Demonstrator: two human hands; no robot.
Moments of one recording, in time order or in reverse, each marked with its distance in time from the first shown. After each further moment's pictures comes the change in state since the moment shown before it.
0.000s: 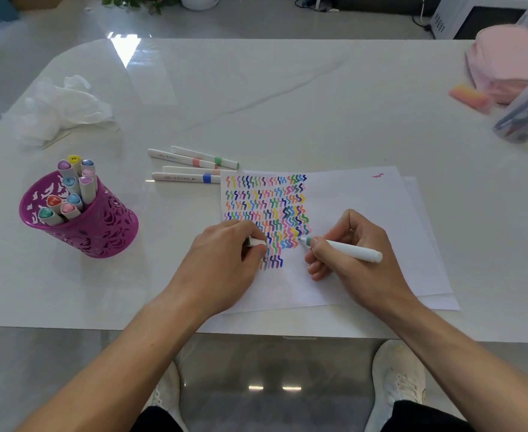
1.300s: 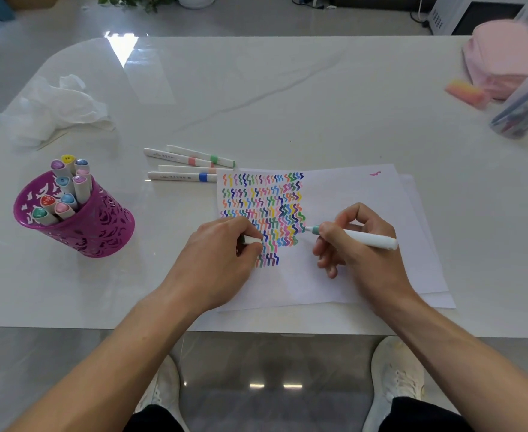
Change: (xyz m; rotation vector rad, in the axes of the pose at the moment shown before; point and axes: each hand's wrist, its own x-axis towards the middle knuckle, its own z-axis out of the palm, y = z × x) left_hand 0.002 0.003 -0.005 -0.036 -0.039 -0.048; right_hand 0.001 -0.008 -0.002 0.142 0.086 0.053
